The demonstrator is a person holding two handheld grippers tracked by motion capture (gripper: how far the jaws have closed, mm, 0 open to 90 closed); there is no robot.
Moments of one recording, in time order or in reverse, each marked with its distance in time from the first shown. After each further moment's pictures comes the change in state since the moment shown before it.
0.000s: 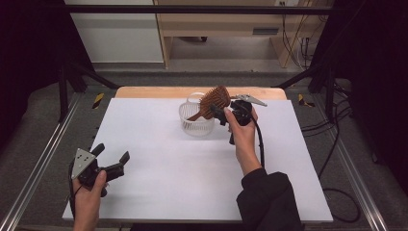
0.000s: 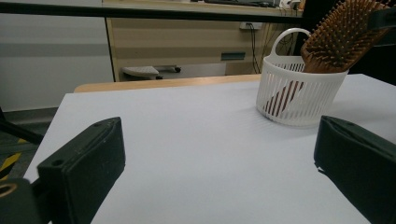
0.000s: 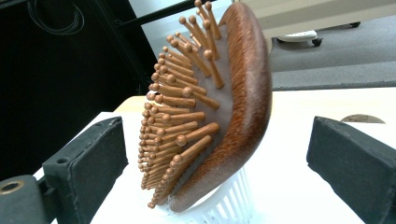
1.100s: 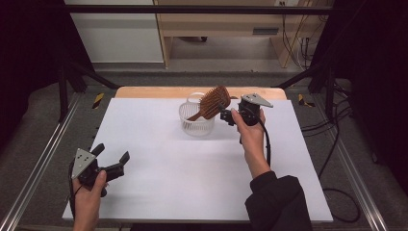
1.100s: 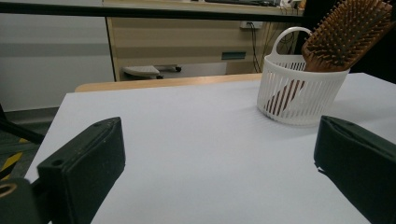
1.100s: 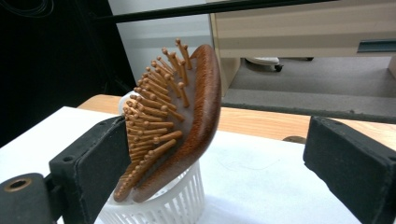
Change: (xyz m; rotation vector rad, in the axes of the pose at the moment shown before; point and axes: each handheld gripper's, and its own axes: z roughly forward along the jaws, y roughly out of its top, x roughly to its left) left arm 0.000 0.000 0.000 0.002 0.003 0.002; right arm 0.001 0.012 -0.028 -0.039 -0.123 -0.166
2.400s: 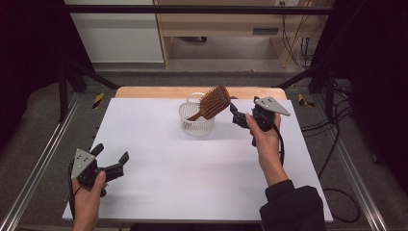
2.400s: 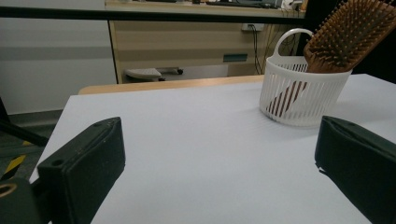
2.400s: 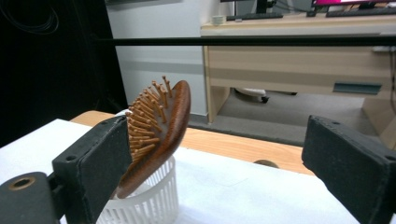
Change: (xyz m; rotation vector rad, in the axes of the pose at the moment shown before) left arm 0.002 -0.001 -0.003 -0.017 0.006 0.008; right arm -0.015 0.006 -0.044 -0.122 -0.020 -0.084
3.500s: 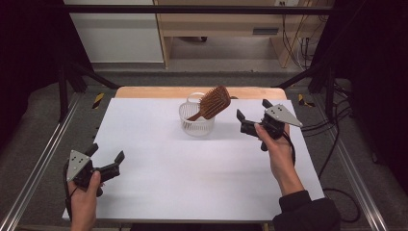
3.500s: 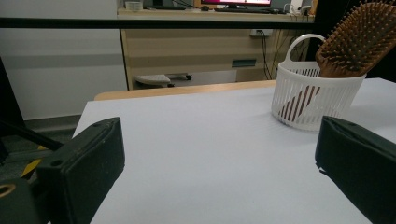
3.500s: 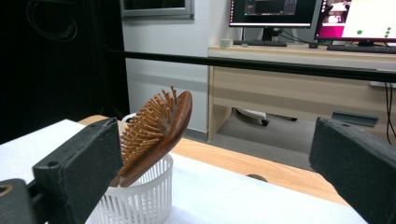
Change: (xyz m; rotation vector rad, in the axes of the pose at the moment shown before) left arm 0.006 0.000 -0.005 -0.022 0.034 0.022; right arm -0.008 -0.003 -0.033 -0.089 0.037 -0.085
